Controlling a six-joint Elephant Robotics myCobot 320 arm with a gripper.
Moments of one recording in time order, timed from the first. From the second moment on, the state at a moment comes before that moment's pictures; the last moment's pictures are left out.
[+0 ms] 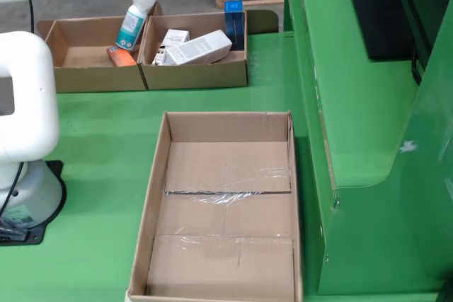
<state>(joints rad) 1.65 -0.94 -0.03 -0.06 1.22 0.04</state>
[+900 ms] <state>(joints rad) 1.63 -0.93 -0.03 -0.10 1.23 0.03</state>
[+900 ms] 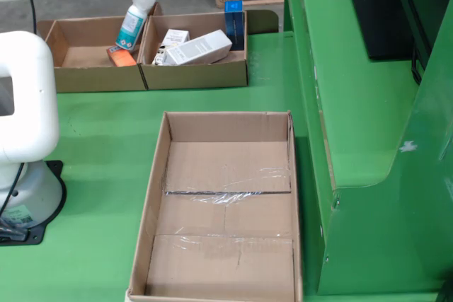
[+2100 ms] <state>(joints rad) 1.16 -0.40 -0.02 -0.61 1.40 0.15</state>
